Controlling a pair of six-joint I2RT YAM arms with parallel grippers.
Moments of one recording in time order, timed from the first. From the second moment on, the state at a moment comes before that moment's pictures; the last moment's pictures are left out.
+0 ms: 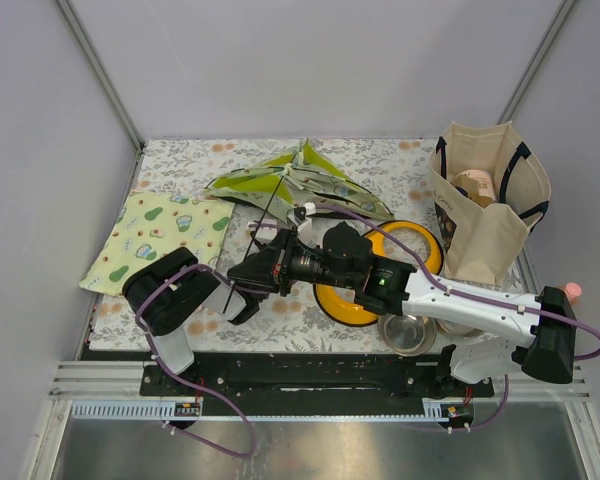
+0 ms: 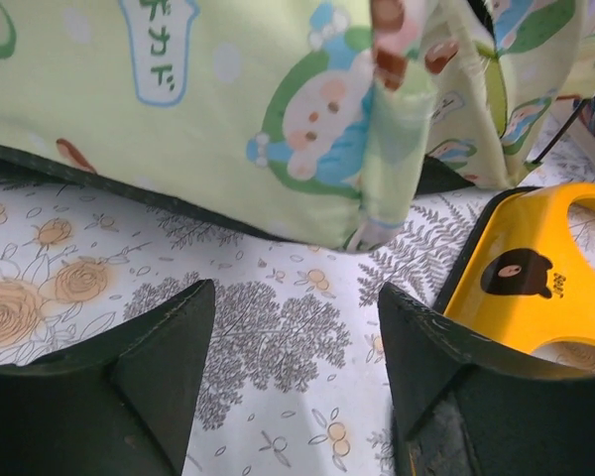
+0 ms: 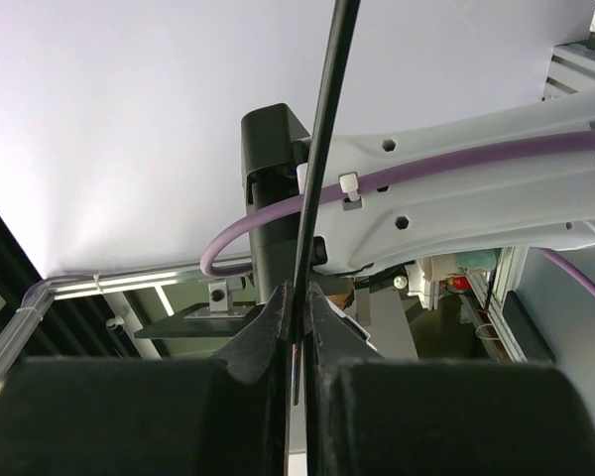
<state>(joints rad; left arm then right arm) -0.78 1.76 0.42 1.27 -0.42 -0.28 1.17 1.33 1.13 0.20 -0.18 1.69</state>
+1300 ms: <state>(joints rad) -0.71 1.80 0.52 1.28 -0.34 -0.39 1.17 1.32 1.09 0.22 -0.20 1.73</state>
